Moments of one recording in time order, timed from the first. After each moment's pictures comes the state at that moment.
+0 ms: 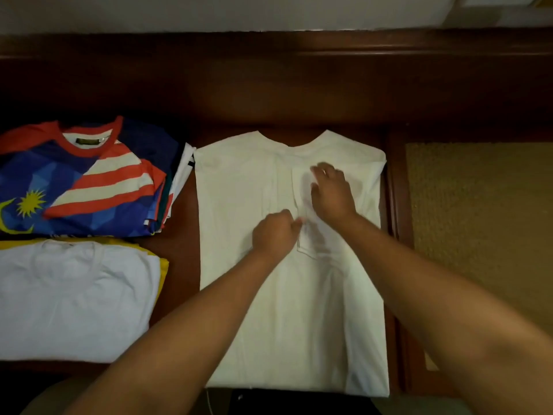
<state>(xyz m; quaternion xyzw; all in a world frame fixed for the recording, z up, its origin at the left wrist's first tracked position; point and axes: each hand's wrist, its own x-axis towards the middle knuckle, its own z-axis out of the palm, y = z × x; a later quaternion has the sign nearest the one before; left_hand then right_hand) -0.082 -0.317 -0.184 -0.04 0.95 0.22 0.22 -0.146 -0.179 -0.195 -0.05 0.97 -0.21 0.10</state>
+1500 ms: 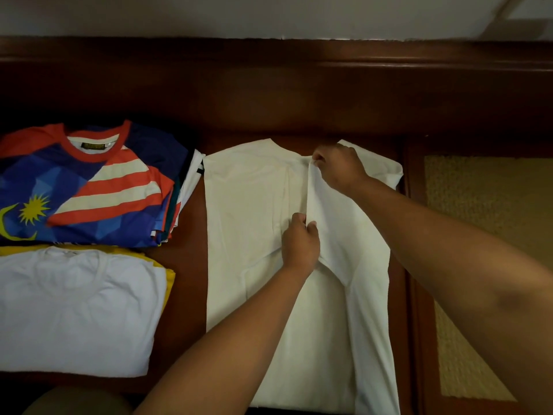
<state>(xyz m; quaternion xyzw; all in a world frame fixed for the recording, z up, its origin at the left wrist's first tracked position) -0.093 -0.284 -0.192 -0.26 0.83 0.47 0.18 -0.238 -0.189 -0.189 -0.12 0.97 -0.19 0.11</state>
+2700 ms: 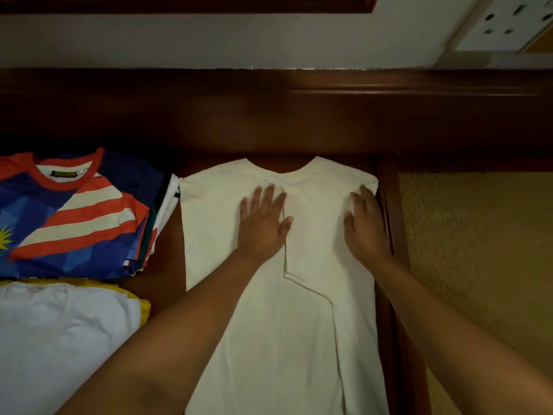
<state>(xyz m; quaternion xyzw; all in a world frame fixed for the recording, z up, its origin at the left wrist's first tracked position) -0.156 -0.338 -0.221 0.09 0.98 0.09 0.12 -0.147 -0.109 -0.221 0.04 0.97 -0.24 0.04</state>
